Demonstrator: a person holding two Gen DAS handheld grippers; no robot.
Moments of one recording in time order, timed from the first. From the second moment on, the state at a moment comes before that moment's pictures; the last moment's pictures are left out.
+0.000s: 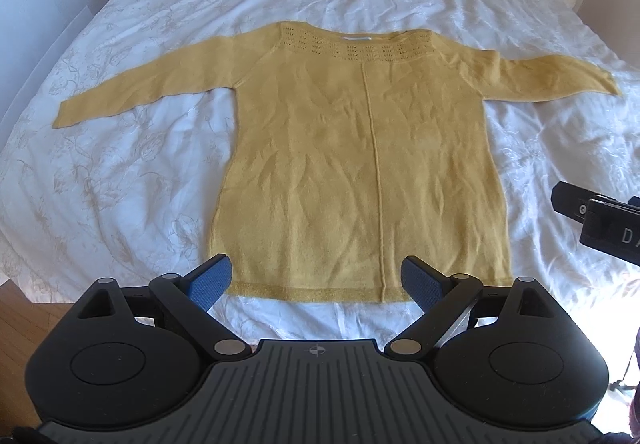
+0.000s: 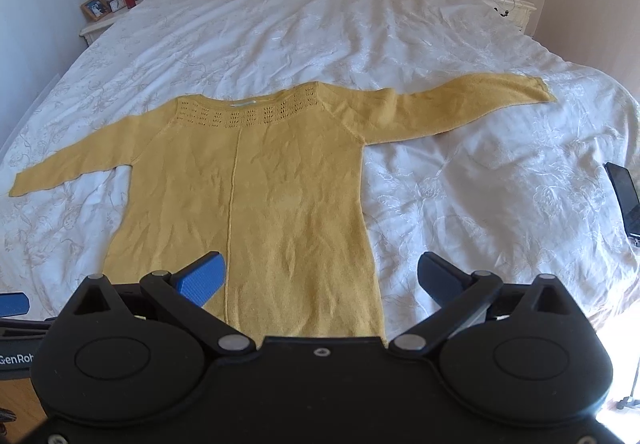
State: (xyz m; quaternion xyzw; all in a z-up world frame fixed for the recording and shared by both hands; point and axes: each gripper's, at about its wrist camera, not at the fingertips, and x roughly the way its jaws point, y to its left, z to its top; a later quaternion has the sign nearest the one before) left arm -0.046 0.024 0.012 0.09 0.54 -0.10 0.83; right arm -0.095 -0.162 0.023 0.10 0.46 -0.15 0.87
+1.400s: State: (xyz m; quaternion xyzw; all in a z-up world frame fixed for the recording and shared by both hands) left arm -0.037 0.014 0.005 0.09 0.55 -0.11 0.82; right arm -0.089 -0.170 0.016 0.13 0.46 -0.14 0.87
